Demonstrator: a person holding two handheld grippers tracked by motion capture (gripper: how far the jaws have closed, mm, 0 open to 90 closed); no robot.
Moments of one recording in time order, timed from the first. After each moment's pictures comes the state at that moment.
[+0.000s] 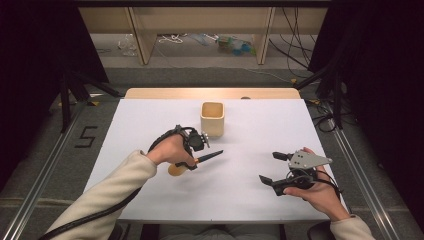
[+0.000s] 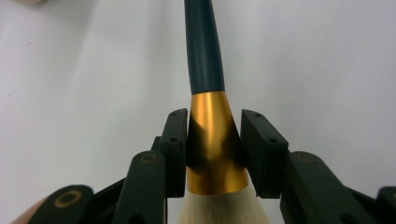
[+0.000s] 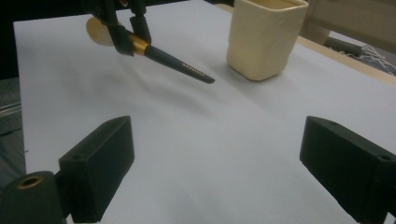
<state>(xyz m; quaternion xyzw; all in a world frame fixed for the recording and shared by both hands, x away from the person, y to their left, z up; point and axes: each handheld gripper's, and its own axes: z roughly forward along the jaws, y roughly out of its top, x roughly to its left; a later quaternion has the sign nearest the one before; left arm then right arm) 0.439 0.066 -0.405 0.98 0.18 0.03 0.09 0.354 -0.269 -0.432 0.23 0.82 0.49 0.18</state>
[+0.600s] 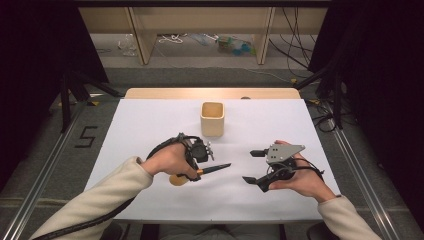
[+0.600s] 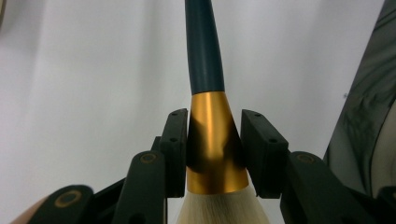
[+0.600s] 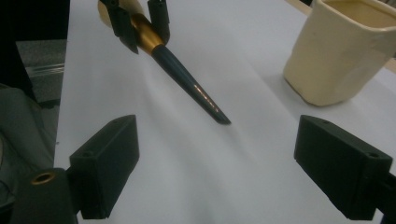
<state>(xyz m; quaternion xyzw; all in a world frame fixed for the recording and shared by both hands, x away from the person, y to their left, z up) 0.398 0.047 -0.390 0.99 0.12 0.02 0.10 0.380 -0.219 -0.423 0.13 0.87 0.47 0.12</state>
